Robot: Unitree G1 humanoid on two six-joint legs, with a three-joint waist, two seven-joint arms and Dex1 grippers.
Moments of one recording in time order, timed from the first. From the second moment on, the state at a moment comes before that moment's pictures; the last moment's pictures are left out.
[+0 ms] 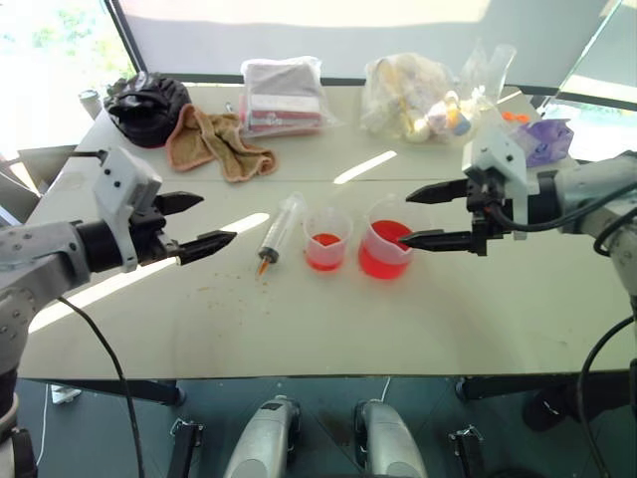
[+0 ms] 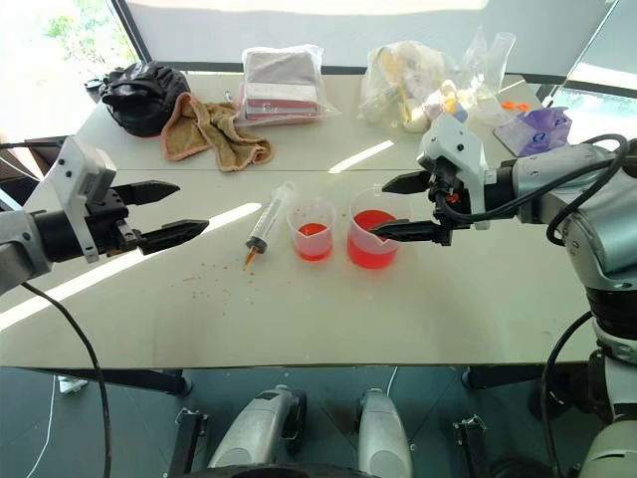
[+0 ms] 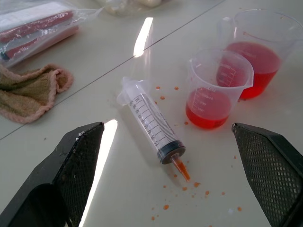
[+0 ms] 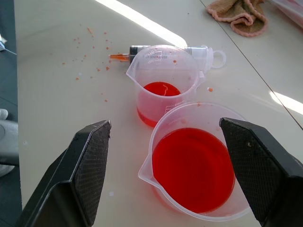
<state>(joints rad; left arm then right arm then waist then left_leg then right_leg) -0.33 0.96 0.35 -0.48 -0.82 0.95 -0.69 -0.76 -1.01 0.05 -0.27 0.57 0.88 1.13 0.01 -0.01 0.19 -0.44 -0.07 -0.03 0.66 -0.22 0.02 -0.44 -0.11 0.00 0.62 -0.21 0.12</state>
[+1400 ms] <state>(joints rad) -0.97 0.69 0.12 -0.13 -0.73 1.47 -0.33 -0.82 -0.97 0.10 -0.19 0.48 0.83 1.15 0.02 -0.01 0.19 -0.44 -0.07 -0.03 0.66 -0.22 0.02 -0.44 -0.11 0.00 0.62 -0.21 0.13</state>
